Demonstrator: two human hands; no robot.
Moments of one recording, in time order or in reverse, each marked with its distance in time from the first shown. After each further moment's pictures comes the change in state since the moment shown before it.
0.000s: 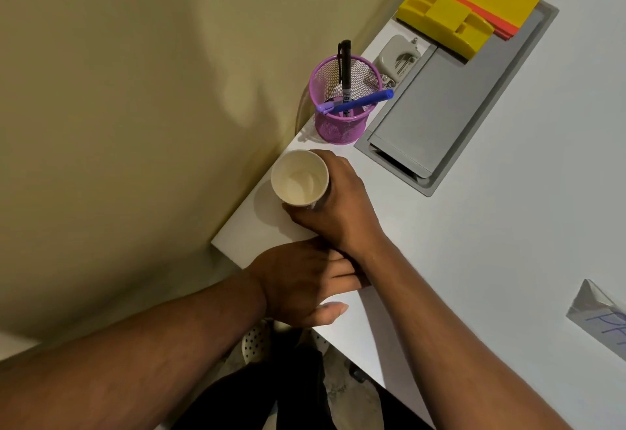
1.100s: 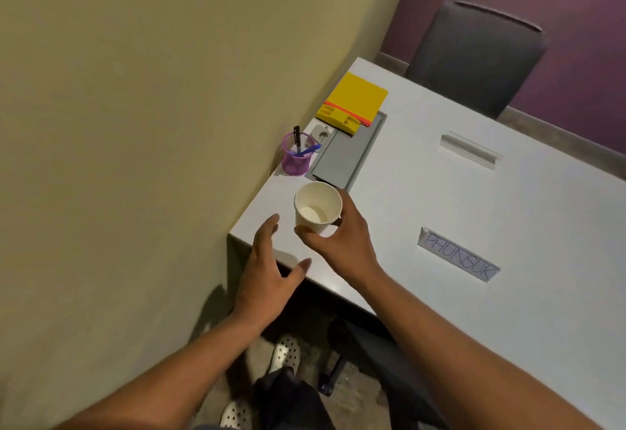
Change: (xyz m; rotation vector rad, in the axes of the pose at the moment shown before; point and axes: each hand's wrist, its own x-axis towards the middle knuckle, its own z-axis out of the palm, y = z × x) left_hand -0.093 0.202 -0.120 -0.736 0.732 -0.848; right_hand -0.189 -0.224 -0.069 0.029 0.330 0.160
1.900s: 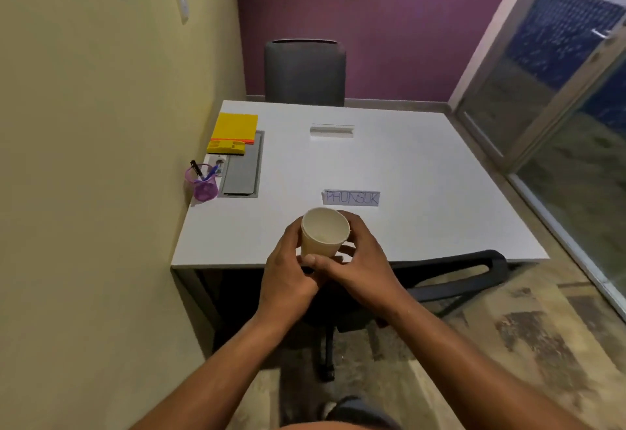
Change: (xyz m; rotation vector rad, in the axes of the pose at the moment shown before) left_hand -0.162 0.101 0.017 -0.054 -0.381 0.472; right_hand -0.265 -0.064 -0.085 0.084 0.388 0.141
